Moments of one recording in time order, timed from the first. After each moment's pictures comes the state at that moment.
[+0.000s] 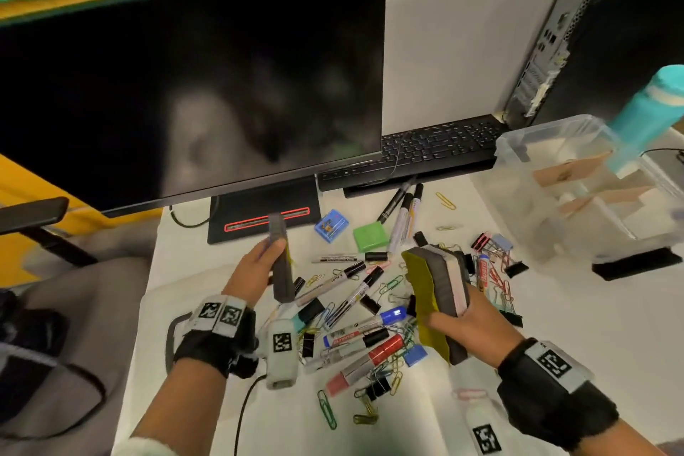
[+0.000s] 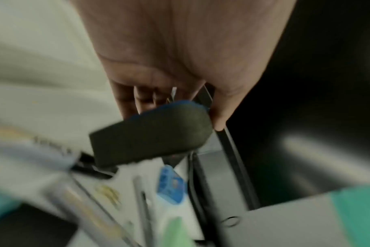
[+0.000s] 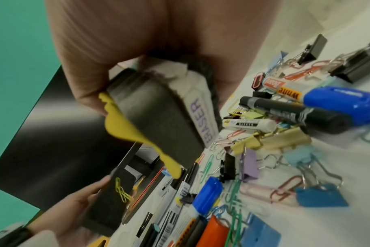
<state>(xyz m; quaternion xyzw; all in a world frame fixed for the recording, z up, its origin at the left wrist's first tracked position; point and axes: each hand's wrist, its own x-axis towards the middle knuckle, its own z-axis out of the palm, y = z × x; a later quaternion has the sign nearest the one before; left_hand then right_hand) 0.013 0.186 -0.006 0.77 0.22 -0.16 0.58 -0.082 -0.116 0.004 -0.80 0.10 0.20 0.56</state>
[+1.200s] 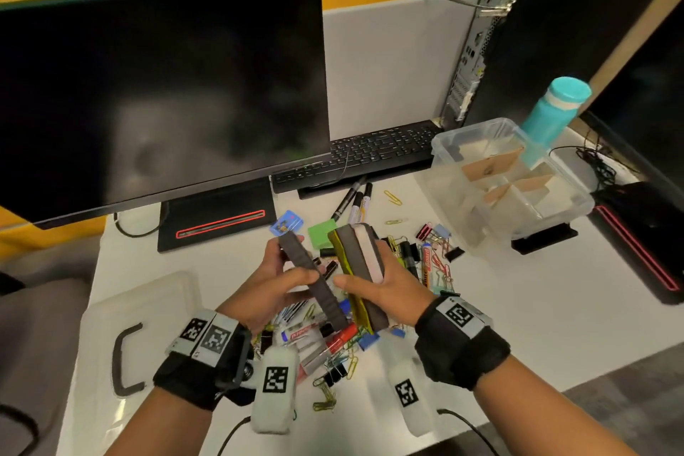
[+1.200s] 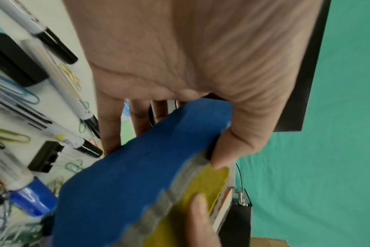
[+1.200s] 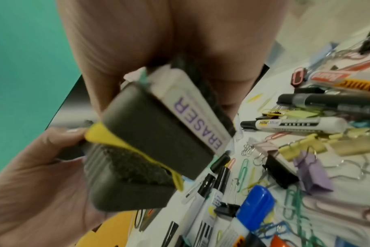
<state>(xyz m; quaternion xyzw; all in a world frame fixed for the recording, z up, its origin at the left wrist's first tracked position) -0.035 0.110 0.036 0.61 0.02 -0.29 0.74 -0.073 -0.085 0.040 -0.74 0.07 0.19 0.64</state>
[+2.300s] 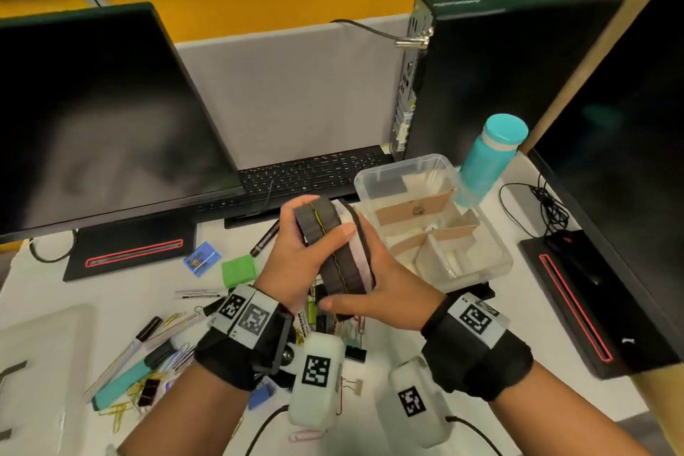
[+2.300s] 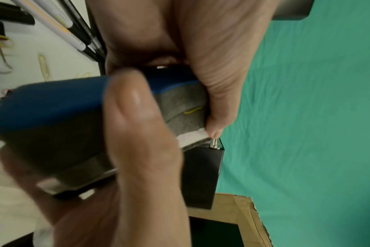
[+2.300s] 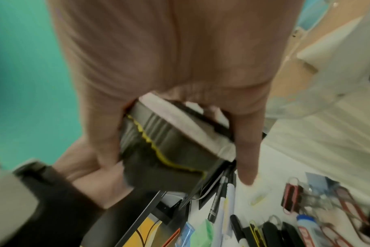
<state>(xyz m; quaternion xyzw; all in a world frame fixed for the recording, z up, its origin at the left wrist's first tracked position) 0.011 -0.115 0.078 0.61 0.03 -0.12 0.78 -0.023 -0.256 0.065 -0.74 -0.09 0.18 0.64</state>
